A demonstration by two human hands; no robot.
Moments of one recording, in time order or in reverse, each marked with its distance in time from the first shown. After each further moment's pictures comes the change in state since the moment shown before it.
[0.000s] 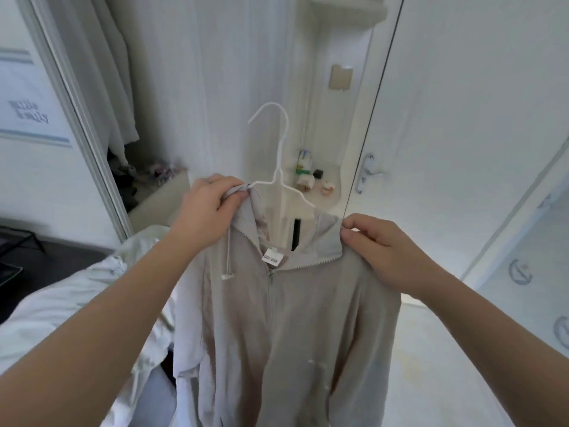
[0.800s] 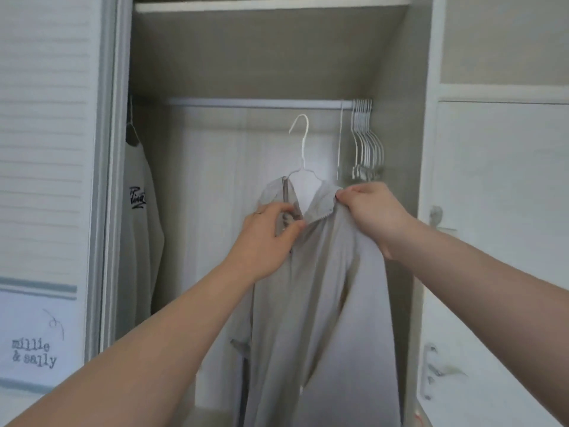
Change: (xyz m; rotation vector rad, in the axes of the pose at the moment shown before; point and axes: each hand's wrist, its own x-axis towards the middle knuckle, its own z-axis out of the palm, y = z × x) left_hand 0.345 -0.065 -0.186 -0.150 0.224 0.239; right_hand 0.426 -0.259 -0.014 0.194 0.561 -0.157
